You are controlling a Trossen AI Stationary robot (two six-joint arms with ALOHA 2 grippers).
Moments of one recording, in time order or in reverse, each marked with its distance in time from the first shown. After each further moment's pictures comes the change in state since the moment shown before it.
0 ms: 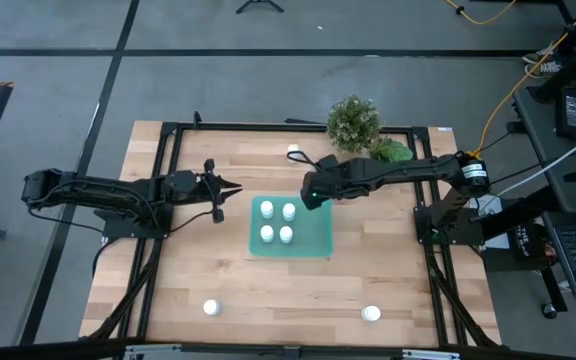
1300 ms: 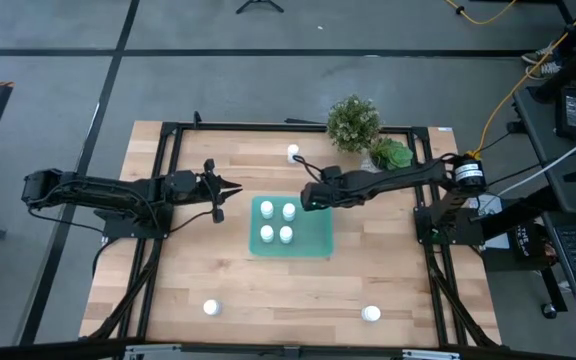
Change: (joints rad) left arm 0.000 0.000 0.000 0.000 0.000 -0.004; right arm -0.011 0.032 -0.264 0.313 -0.019 0.226
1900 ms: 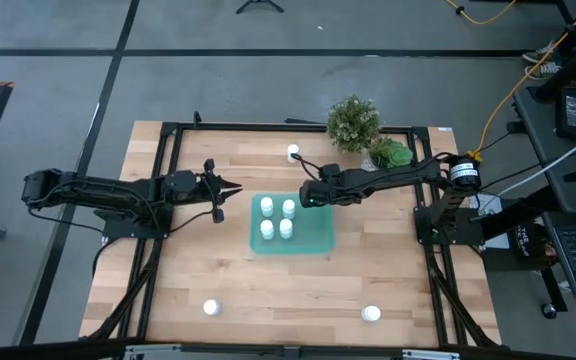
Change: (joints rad) left arm 0.000 0.000 0.000 0.000 0.000 0.000; right arm -0.028 0.032 0.000 0.021 0.021 -0.012
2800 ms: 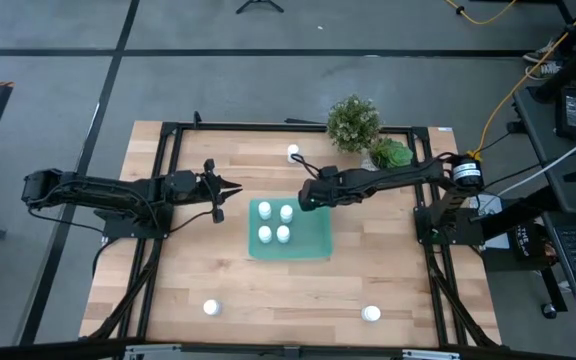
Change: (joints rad) left arm 0.000 0.000 0.000 0.000 0.000 0.000; right arm 0.013 -0.028 -0.001 0.008 -0.105 -0.016
